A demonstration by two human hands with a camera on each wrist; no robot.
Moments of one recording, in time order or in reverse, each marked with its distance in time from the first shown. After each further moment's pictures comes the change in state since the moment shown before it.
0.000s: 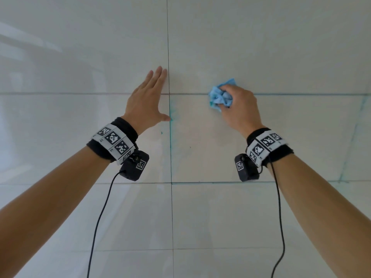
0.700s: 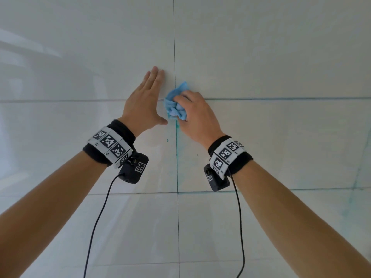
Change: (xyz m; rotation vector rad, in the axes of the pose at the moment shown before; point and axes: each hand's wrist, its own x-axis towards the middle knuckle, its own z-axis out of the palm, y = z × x) left_hand 0.015 -0.030 0.000 -0.057 0.010 0.001; right_hand 0.003 -0.077 0.092 -0.017 -0.076 -0.340
